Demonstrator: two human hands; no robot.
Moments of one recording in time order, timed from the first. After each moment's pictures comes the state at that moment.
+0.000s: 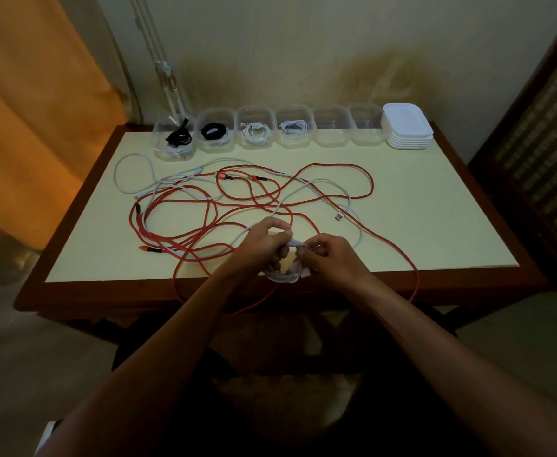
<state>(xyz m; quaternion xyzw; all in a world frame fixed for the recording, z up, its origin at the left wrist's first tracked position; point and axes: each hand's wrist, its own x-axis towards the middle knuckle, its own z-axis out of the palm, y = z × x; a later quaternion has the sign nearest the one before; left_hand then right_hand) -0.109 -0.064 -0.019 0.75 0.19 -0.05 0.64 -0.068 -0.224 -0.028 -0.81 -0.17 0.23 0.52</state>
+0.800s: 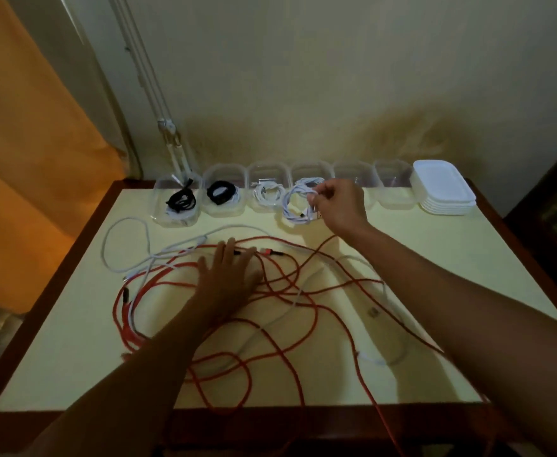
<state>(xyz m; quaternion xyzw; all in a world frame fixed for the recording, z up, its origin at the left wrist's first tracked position) 0.018 0.090 -0.089 0.98 0.16 -0.07 0.10 0.166 -0.090 0.012 -0.87 -0.17 -0.02 0.47</state>
